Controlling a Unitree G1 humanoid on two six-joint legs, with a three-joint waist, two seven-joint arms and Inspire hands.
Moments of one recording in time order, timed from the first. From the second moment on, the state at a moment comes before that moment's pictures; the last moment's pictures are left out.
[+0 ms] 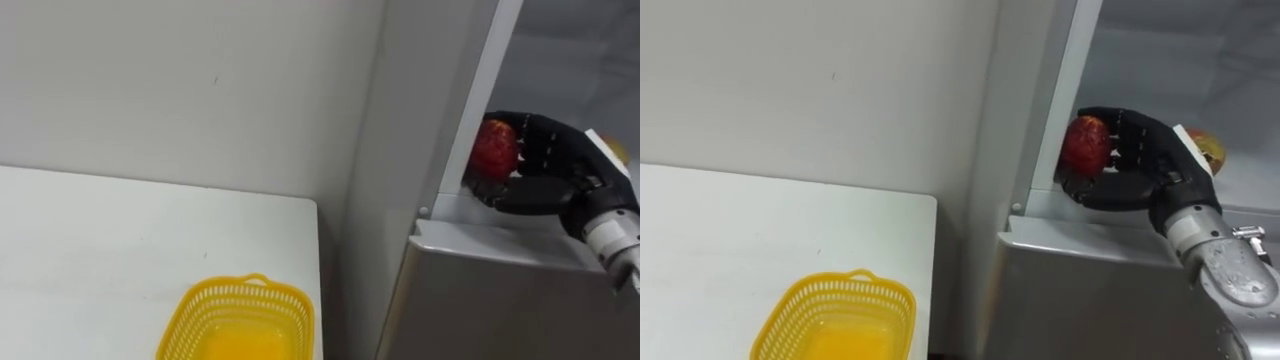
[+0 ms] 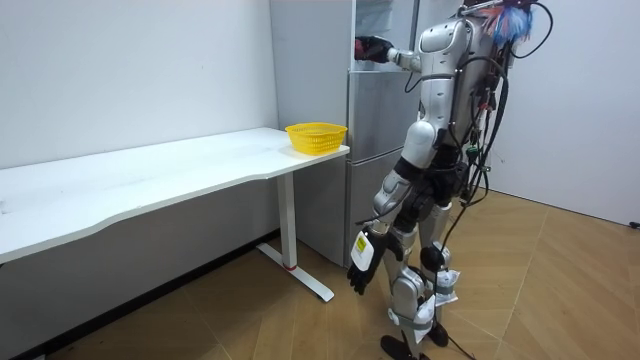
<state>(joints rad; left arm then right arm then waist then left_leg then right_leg) 0.19 0.30 0.00 1.04 0.48 0.17 -0.09 -0.57 -0.60 -0.02 0.36 0.34 0.00 0.08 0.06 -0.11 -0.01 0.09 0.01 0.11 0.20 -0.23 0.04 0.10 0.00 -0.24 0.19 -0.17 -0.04</state>
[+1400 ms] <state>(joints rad) 0.19 0.22 -0.13 1.12 0.46 0.06 0.01 -0.05 -0.30 0.13 -0.41 -0.21 -0.10 -0.29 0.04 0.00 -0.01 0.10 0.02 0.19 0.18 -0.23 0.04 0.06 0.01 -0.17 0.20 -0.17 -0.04</state>
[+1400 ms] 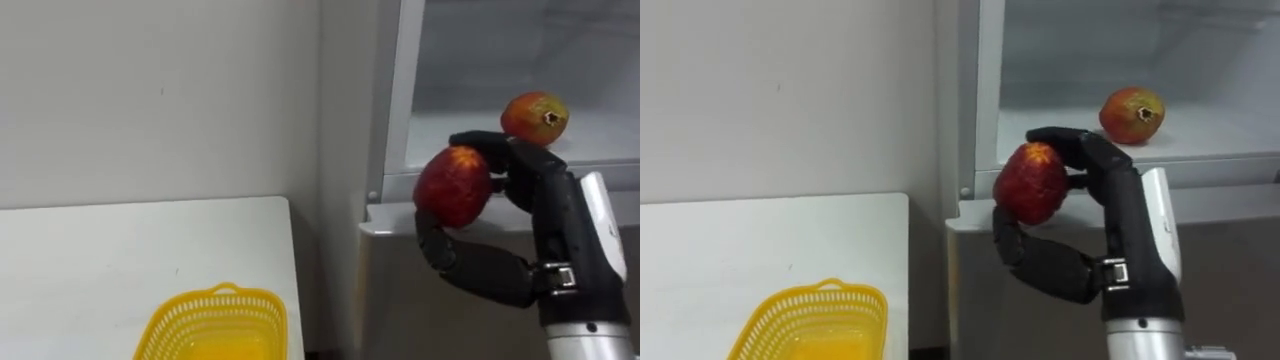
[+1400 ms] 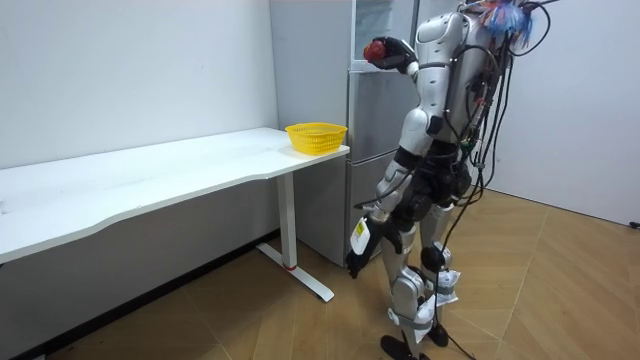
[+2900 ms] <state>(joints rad) 0.11 0.27 -0.16 1.14 0.47 0.04 -0.12 -0.24 -0.33 0.34 -0.18 -0.55 -0.13 -0.13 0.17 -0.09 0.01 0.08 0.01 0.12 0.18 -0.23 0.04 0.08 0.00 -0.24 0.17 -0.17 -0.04</state>
